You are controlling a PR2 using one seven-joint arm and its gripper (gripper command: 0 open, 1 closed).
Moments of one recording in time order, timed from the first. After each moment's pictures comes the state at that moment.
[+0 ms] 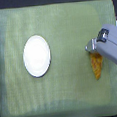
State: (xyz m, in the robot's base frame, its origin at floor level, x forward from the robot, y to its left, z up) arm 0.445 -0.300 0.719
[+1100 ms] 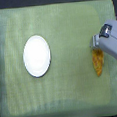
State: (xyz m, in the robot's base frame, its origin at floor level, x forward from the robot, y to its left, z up) arm 0.455 -0.310 0.740
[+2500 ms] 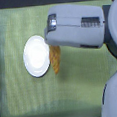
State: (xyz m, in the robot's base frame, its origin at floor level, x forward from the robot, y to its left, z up) arm 0.475 -0.015 0.855
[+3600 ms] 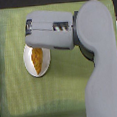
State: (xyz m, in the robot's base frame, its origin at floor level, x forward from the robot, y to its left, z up) arm 0.494 0.105 0.783
